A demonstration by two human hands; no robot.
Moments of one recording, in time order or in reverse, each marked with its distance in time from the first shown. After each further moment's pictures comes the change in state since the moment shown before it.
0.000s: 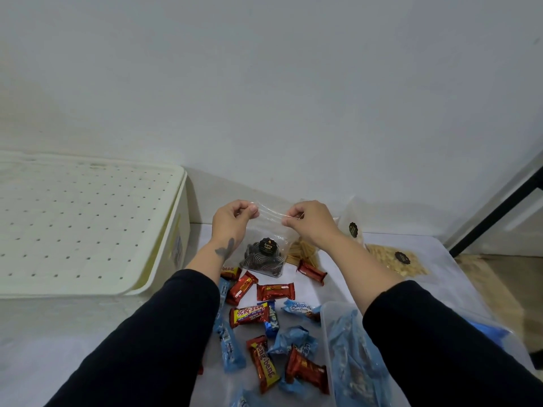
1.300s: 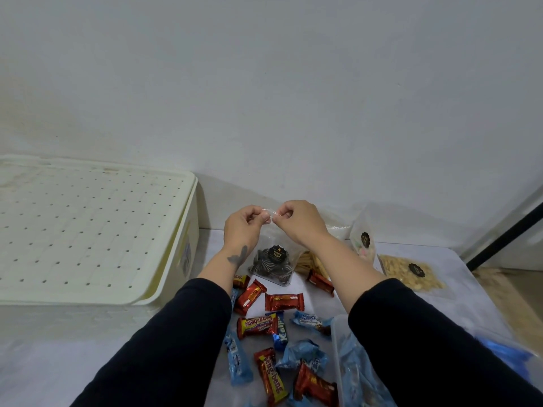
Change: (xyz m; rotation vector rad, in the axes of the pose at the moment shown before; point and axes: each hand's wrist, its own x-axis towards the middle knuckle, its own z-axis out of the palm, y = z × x) left_hand 0.005 -0.001 0.002 0.084 0.021 0.065; right_hand 0.024 -0.025 0.024 -0.046 0.007 0.015
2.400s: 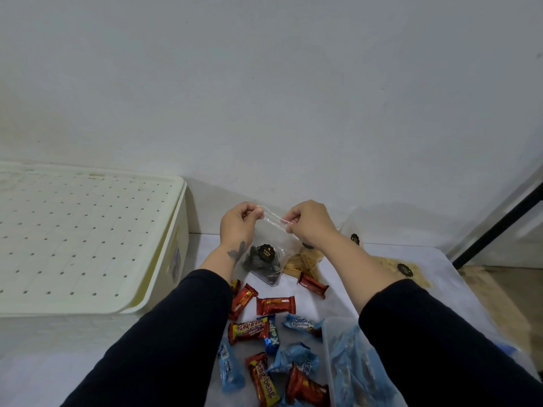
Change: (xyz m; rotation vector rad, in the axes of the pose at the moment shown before) left_hand 0.015 0.003 0.014 -0.003 0.021 -0.002; right_hand -0.005 0.009 -0.032 -0.079 -0.039 0.093
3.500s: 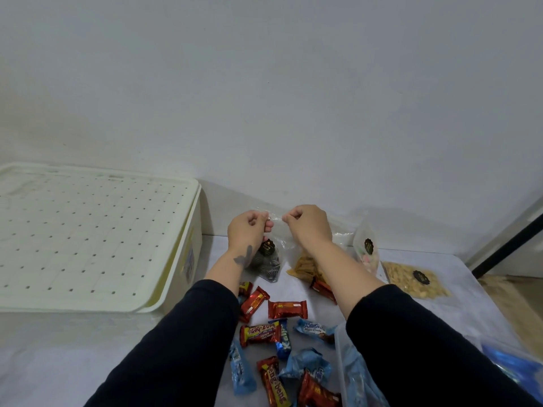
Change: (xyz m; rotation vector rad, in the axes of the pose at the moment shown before) left_hand -0.006 0.001 -0.006 -0.147 0.037 -0.174; right_hand 0.010 -0.014 0.032 0.186 0.155 0.063
